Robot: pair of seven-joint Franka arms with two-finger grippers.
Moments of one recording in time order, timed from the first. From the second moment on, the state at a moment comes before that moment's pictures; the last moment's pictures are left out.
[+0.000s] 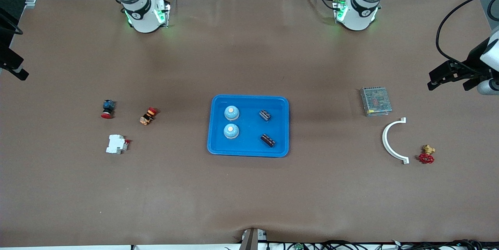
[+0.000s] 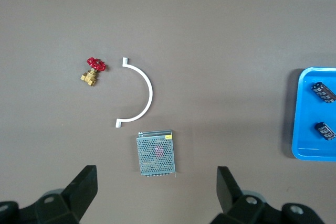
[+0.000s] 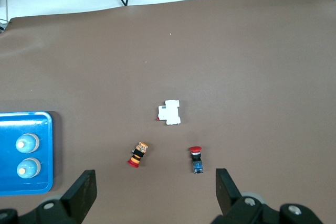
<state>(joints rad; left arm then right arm) 0.00 0.03 -0.02 -1.58 -0.01 1.68 -0.01 -0.08 -0.02 0.01 -1.46 0.01 1.64 0.02</state>
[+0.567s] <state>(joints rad) 0.00 0.03 -0.02 -1.58 -0.01 1.68 -0.04 -0.09 0.00 0.01 -1.48 0.01 1.66 0.02</state>
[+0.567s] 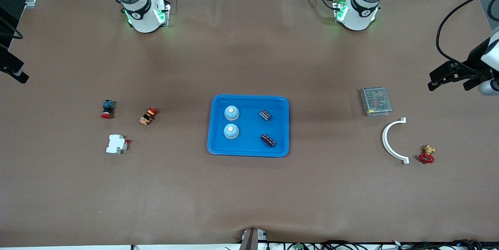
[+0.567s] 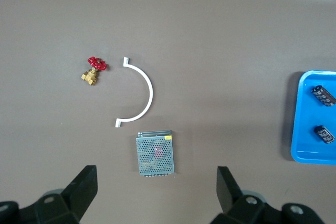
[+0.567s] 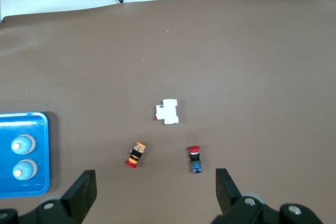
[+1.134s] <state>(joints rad) 0.00 0.03 -0.02 -1.58 -0.01 1.68 -0.05 -0.08 0.09 0.02 -1.67 0.01 1.83 0.02</state>
